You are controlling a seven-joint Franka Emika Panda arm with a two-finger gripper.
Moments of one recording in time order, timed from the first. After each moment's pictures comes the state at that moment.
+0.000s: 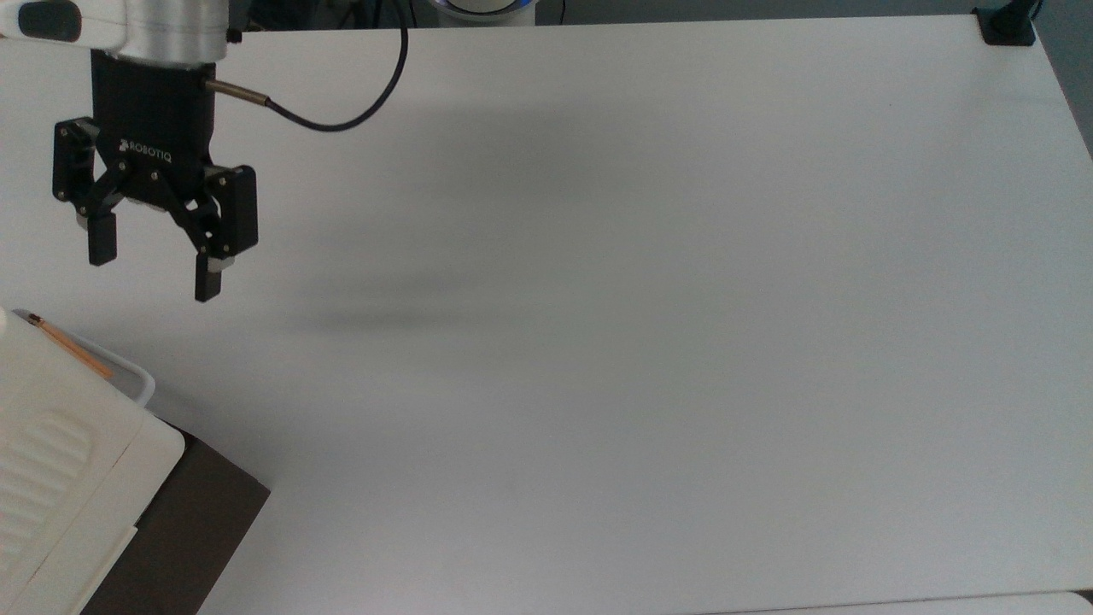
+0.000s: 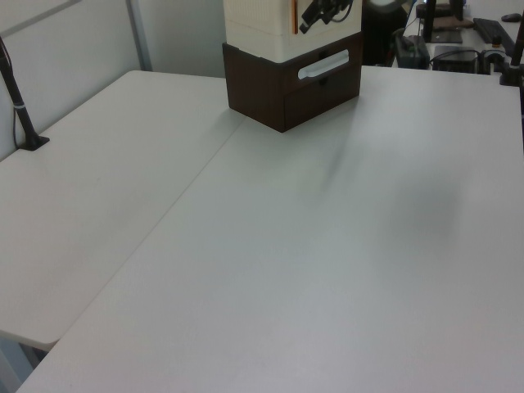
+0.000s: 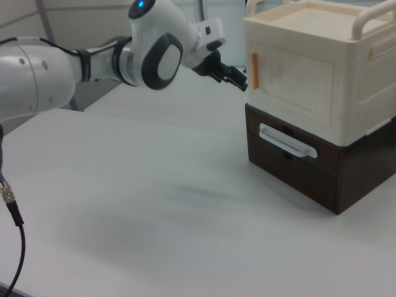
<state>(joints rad) -0.04 0.37 -0.20 -1.45 -0.01 2.56 0.12</state>
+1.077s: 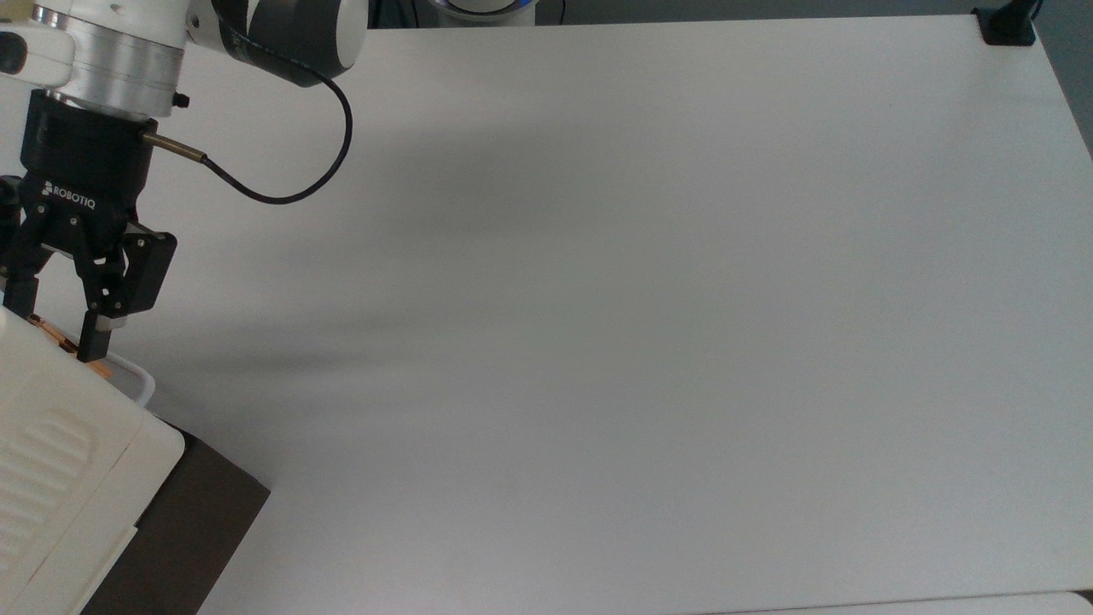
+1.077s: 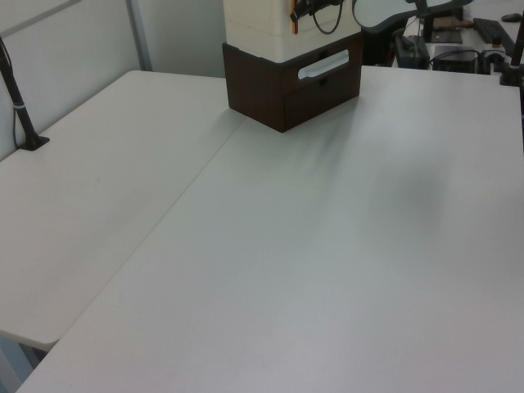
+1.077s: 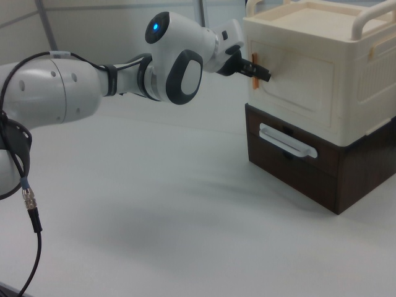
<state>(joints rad) -0.09 0.50 -0.21 -1.36 -0.03 2.81 0.14</state>
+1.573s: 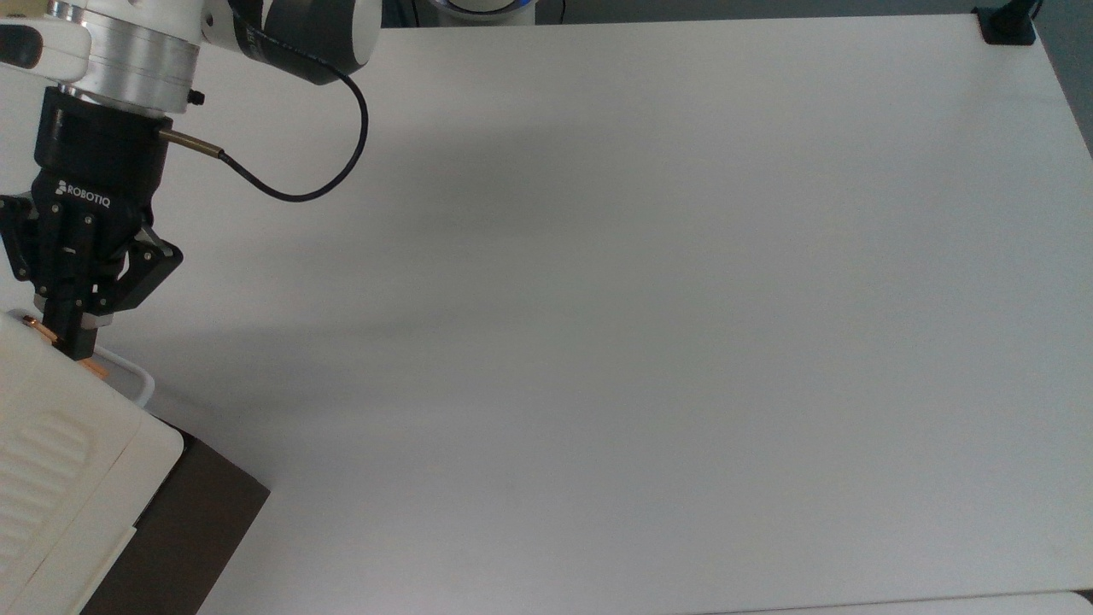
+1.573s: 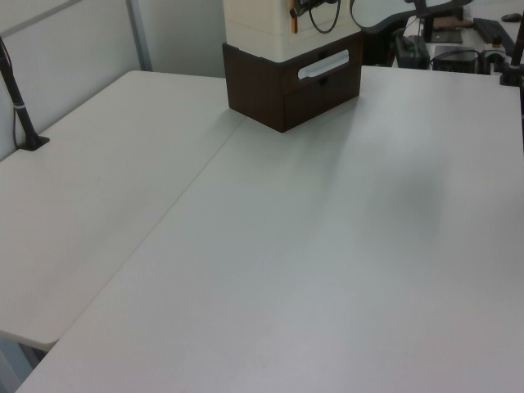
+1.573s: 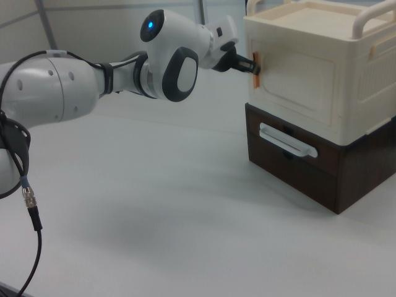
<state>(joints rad) -0.08 0.50 -0.20 -1.36 -0.03 2.83 0.15</state>
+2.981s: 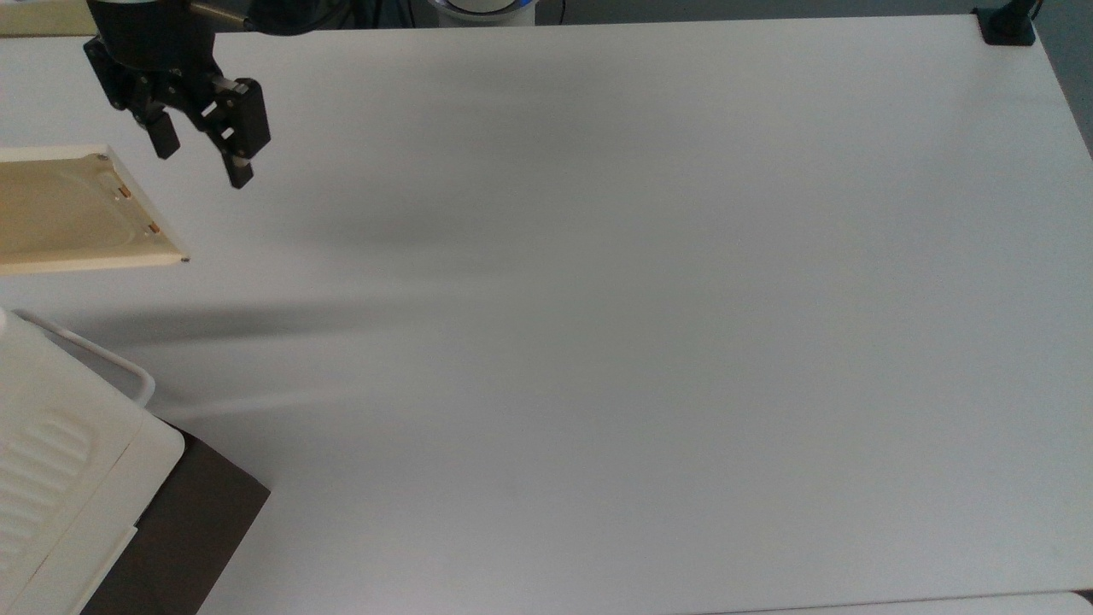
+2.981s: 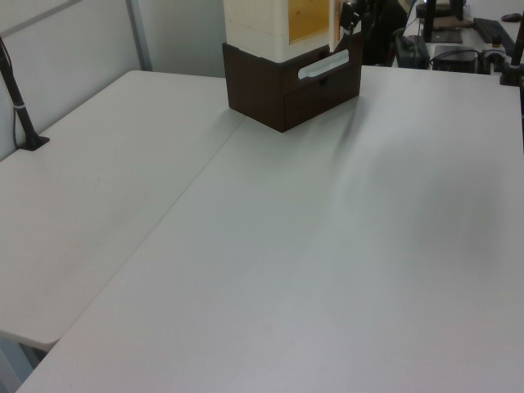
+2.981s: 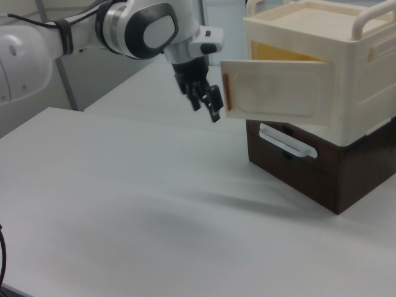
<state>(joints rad) -0.08 0.26 -0.19 -1.39 0.04 1.88 0.14</state>
